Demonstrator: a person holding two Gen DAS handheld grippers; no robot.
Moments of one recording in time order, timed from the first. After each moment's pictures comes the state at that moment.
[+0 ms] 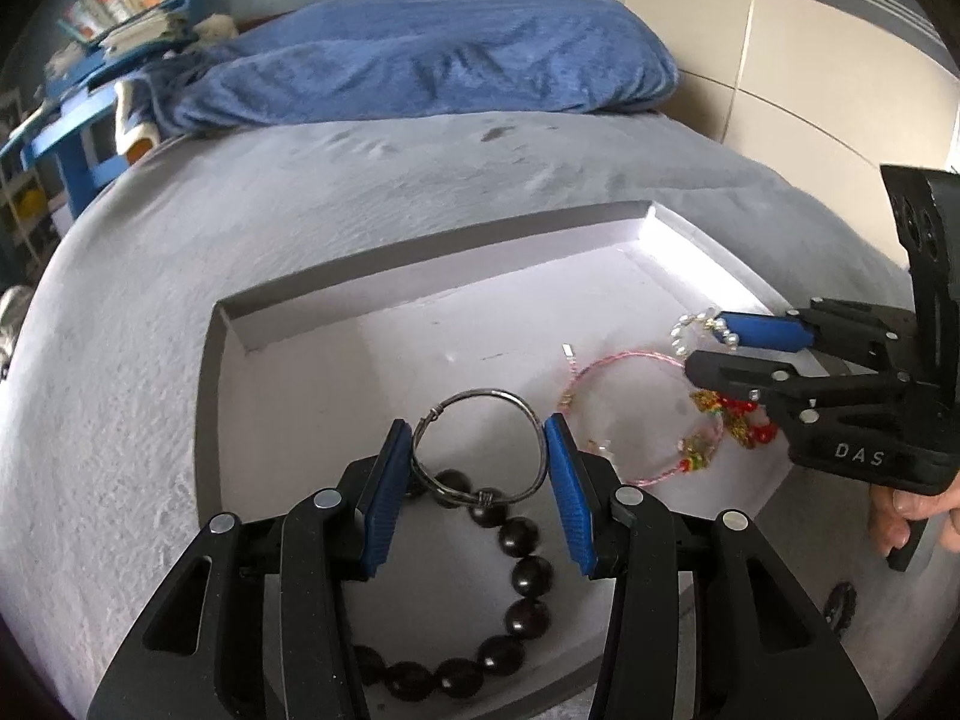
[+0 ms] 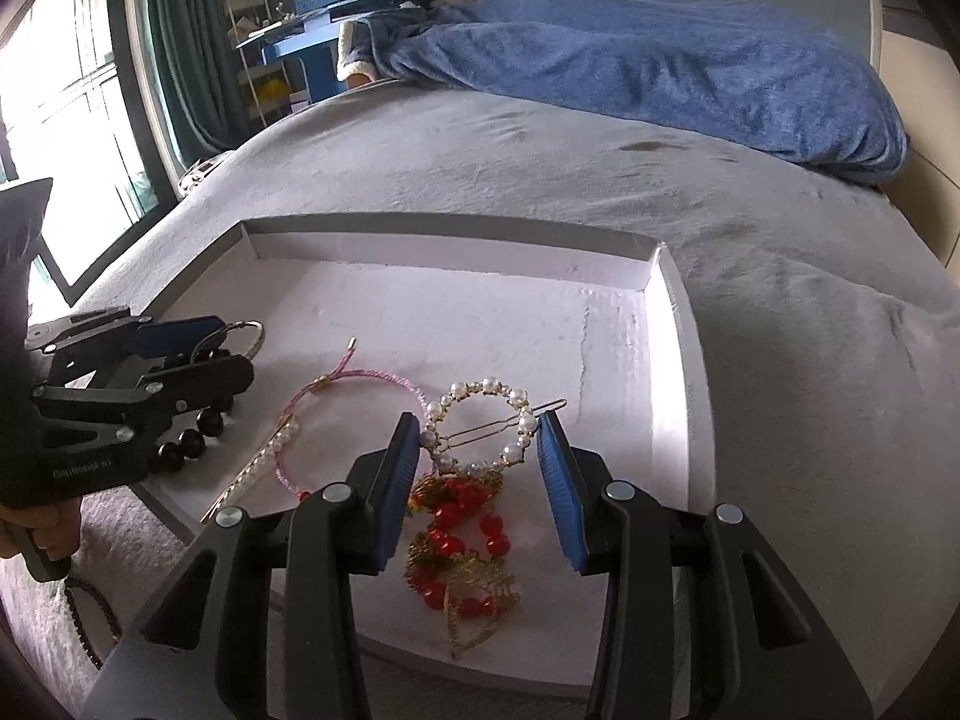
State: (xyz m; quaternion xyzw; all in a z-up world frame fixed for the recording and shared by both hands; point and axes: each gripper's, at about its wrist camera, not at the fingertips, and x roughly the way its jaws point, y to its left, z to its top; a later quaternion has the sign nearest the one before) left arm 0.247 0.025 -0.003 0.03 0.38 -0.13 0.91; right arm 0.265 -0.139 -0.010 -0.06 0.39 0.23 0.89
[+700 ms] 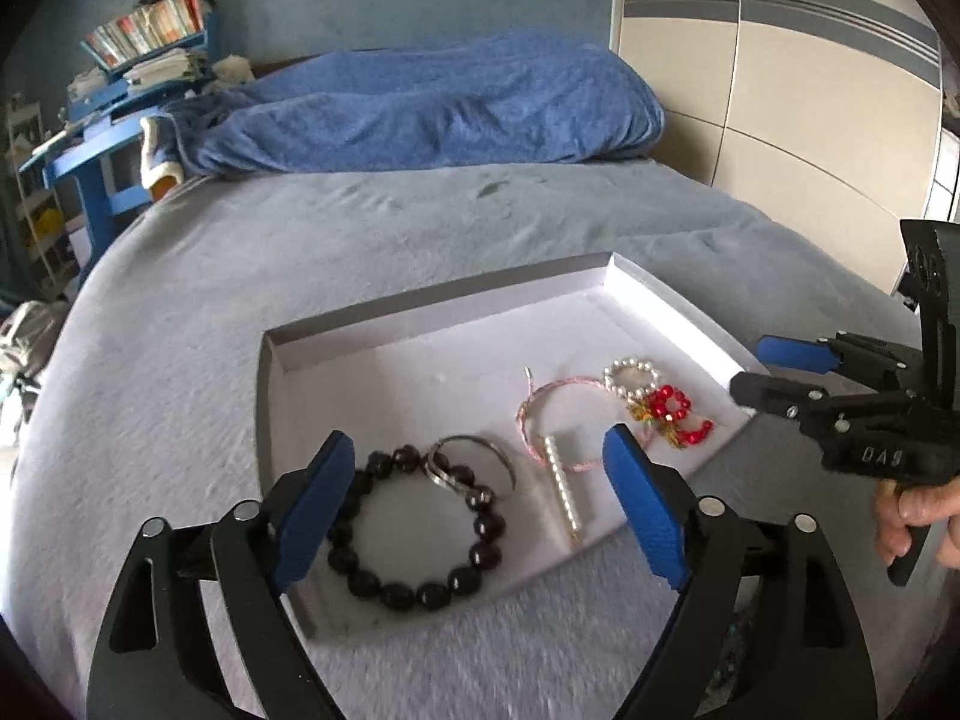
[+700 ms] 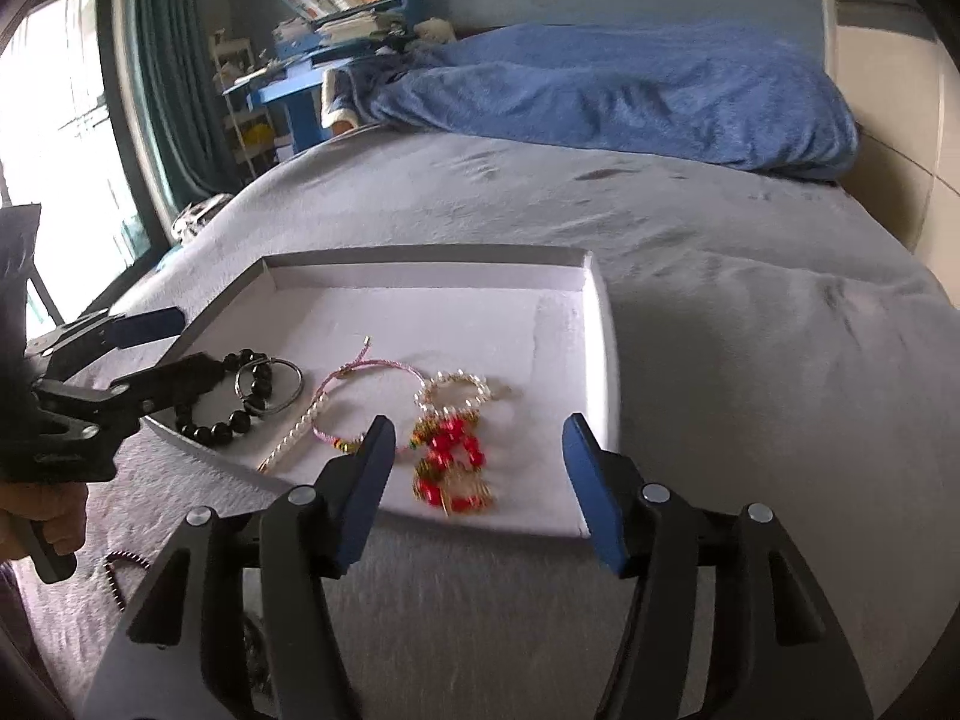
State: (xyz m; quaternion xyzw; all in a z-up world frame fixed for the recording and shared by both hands) left arm 0.190 0.027 0.033 0.03 0.33 -0.12 0.94; right arm 0.209 -0.184 0.019 -0.02 0.35 0.20 0.91
